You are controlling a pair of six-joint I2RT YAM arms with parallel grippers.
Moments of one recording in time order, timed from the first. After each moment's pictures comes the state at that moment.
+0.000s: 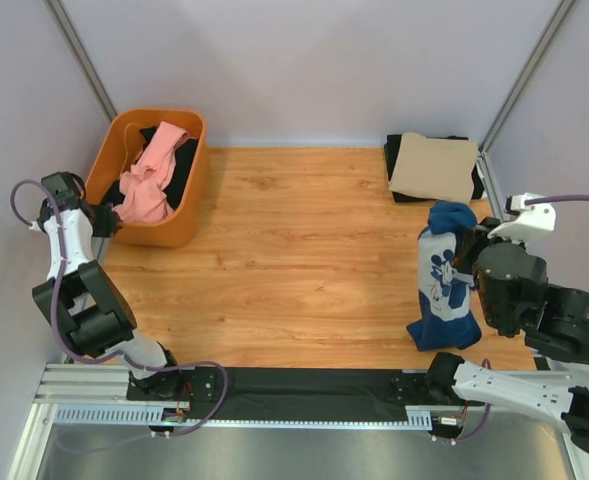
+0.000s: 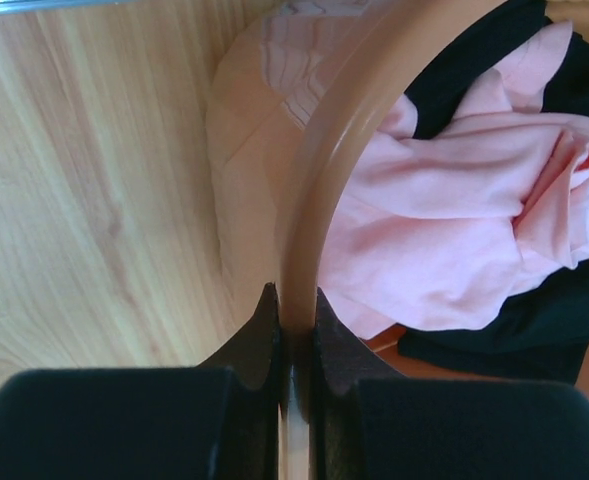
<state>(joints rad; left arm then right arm) 0.54 1.54 1.23 -0.65 0.07 -1.04 1.00 0.74 1.40 -1.07 1.07 0.55</state>
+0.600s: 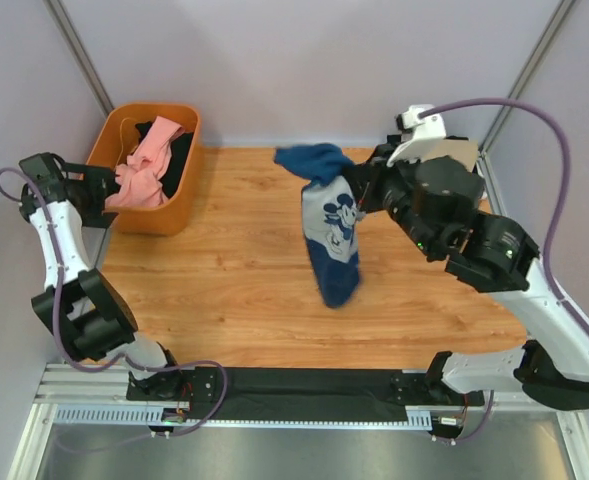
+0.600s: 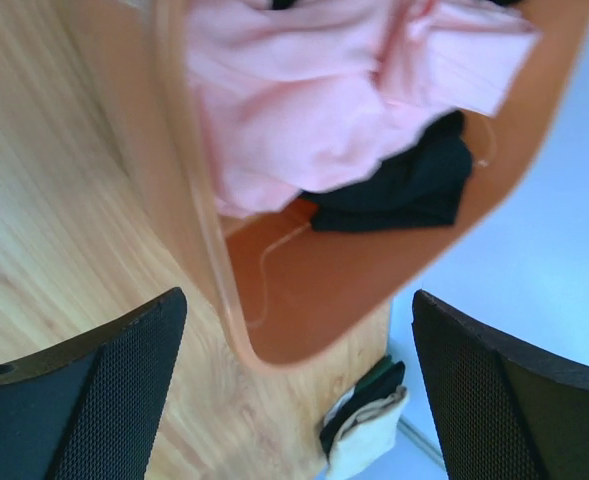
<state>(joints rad) 0.55 1.57 1.42 -0.68 0.29 -1.07 0.99 1.22 1.77 -0.74 0.55 0.36</state>
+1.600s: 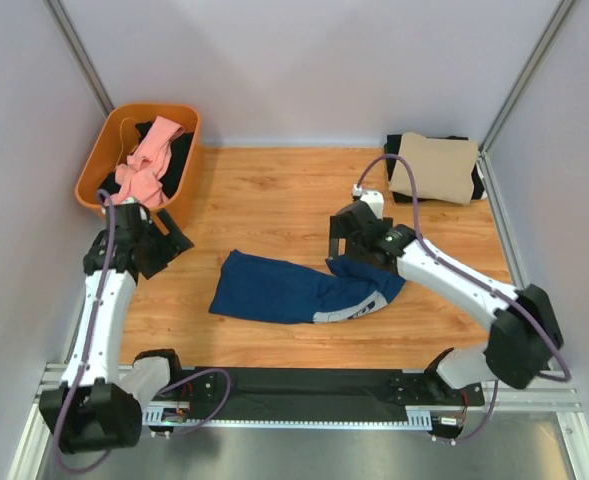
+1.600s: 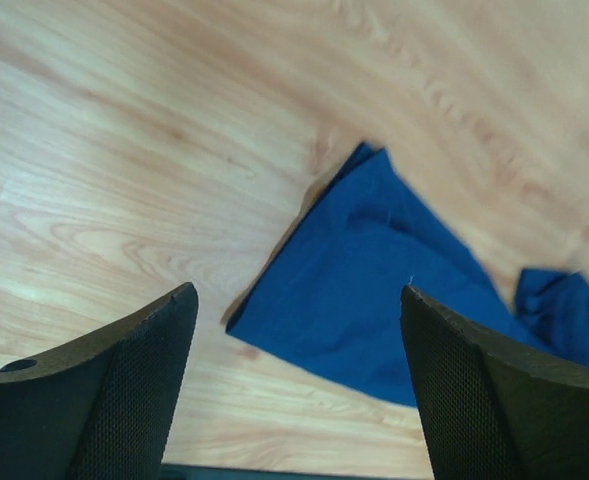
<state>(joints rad) 0.14 0.97 0.93 -0.79 0.13 -0.57 0.70 1.38 1.06 -0.60 0.40 0.60</state>
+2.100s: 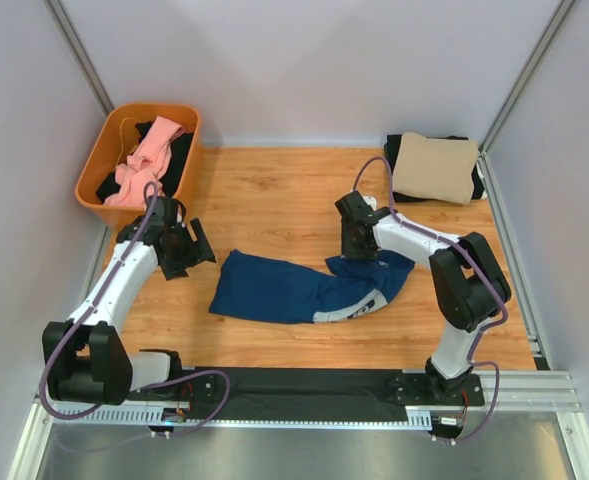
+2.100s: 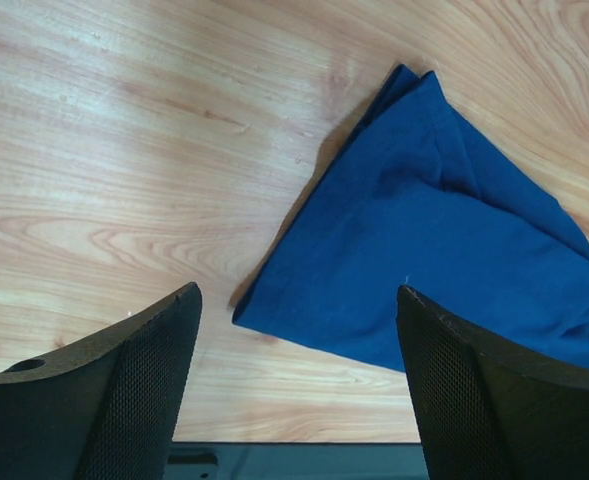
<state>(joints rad) -0.07 1.25 0.93 -0.79 0.08 -0.53 0.52 1.79 1.18 -0.56 0.23 0.53</state>
